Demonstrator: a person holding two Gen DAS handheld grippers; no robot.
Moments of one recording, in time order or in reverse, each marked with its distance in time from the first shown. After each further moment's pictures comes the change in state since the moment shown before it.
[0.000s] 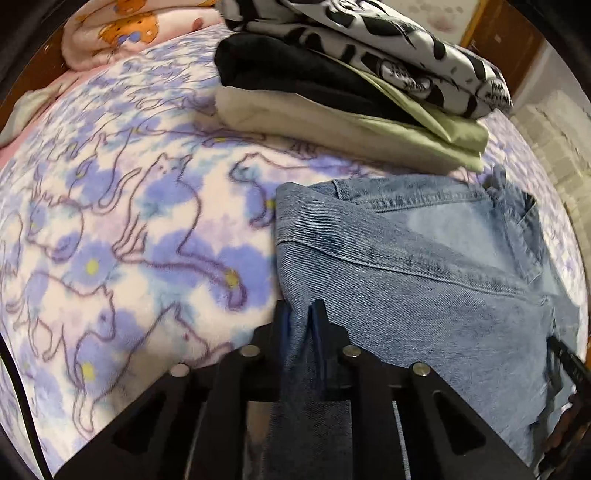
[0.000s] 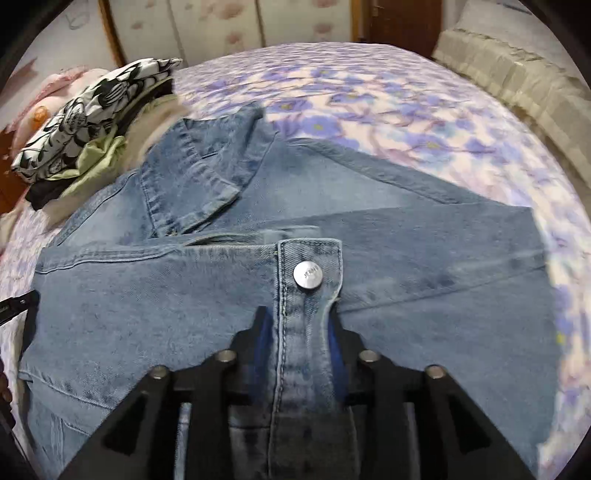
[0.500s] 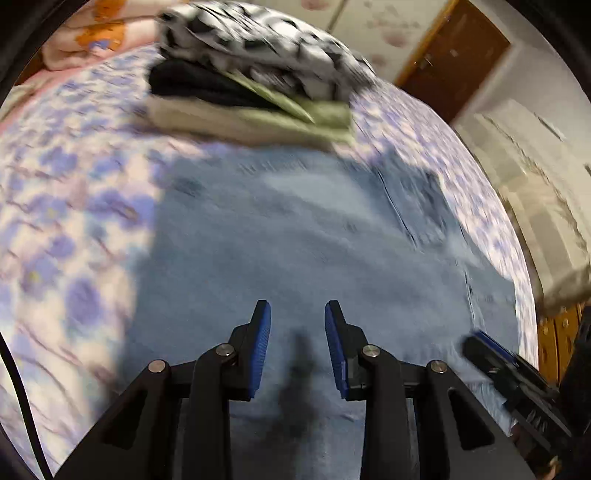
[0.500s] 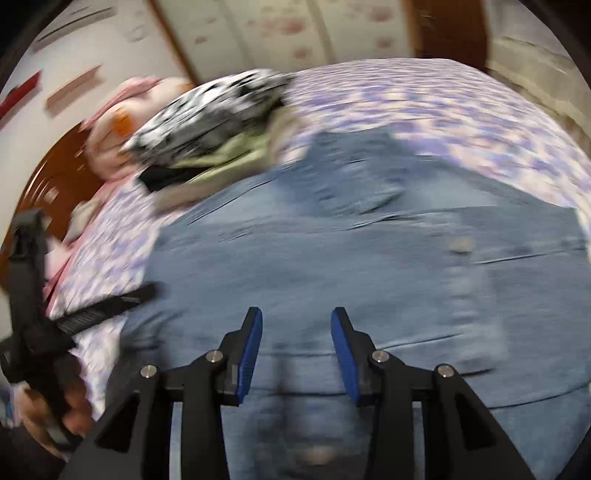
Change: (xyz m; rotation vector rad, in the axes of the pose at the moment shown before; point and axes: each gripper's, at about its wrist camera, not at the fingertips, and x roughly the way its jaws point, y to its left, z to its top) left arm -0.052 -0.083 -0.084 0.046 -0.038 -0.209; right arm -0.067 0.098 -0.048 -0.101 -0.061 0.346
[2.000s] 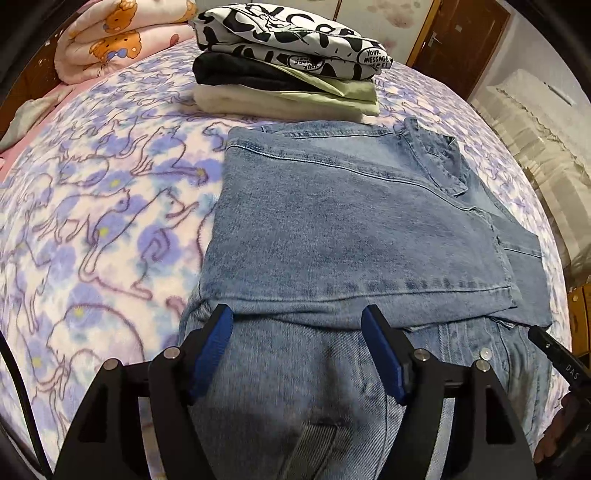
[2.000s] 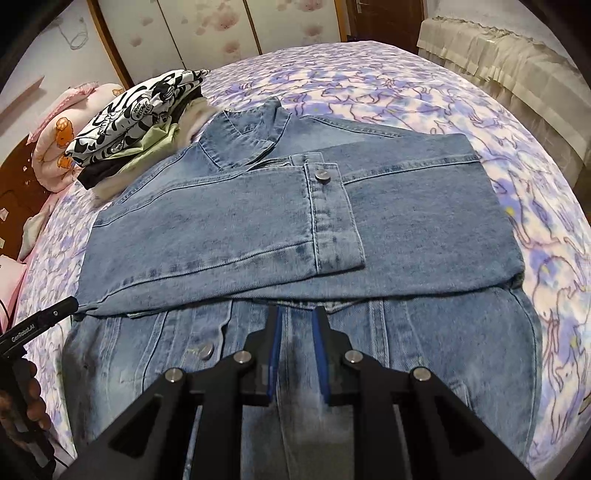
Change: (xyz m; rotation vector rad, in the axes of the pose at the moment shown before) left arm -0.053 0.032 -0.043 0.053 0.016 0.132; right arm -0.065 -0.068 -0.067 0.167 0.026 -0.249
